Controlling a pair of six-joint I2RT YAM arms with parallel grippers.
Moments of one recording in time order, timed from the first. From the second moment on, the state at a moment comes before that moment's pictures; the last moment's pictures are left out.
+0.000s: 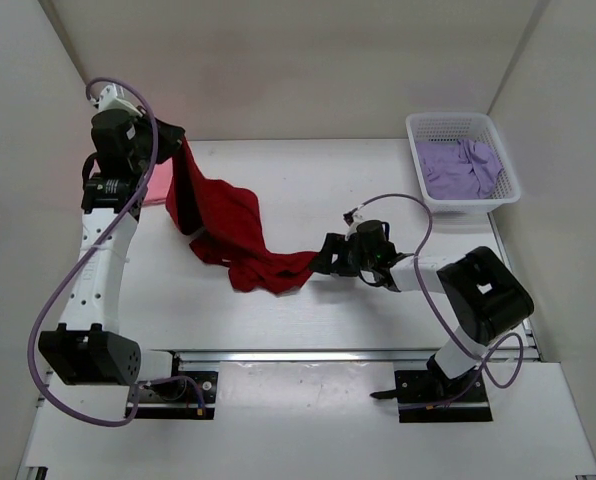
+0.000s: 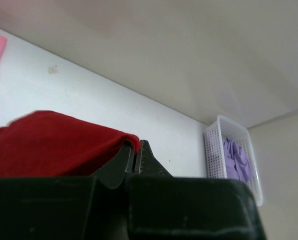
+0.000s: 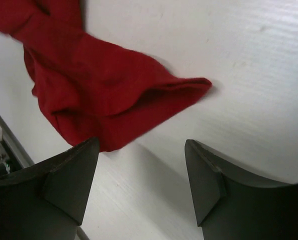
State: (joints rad) left arm -0.01 1.36 1.53 -0.35 0.09 -0.65; right arm 0.52 1.63 0.63 0.37 -0.39 0.62
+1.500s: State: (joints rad) left arm 0.27 1.30 1.19 -0.18 0.40 -0.81; right arm 0.46 0.98 0.55 0.06 -0.18 0.53
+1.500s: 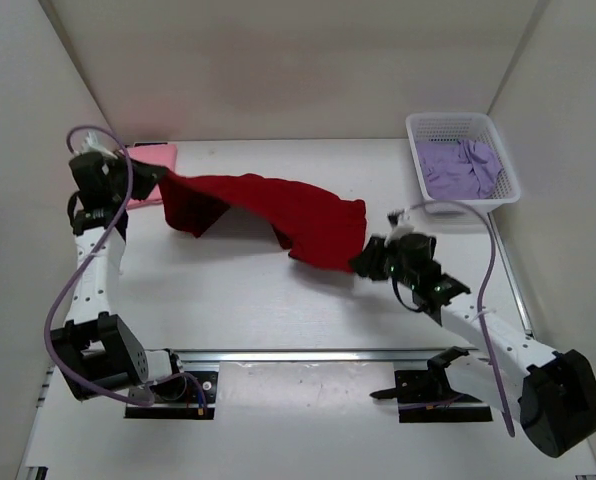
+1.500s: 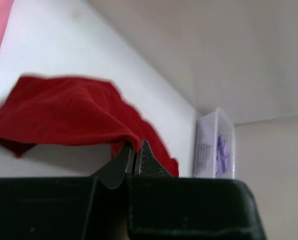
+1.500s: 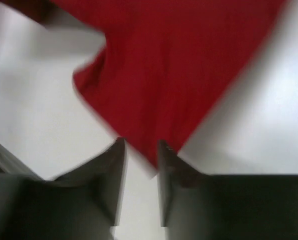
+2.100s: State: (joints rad) left arm 0.11 1.20 0.93 -0.22 0.29 -0.70; right arm 0.45 1.05 0.32 -0.04 -0.15 0.64
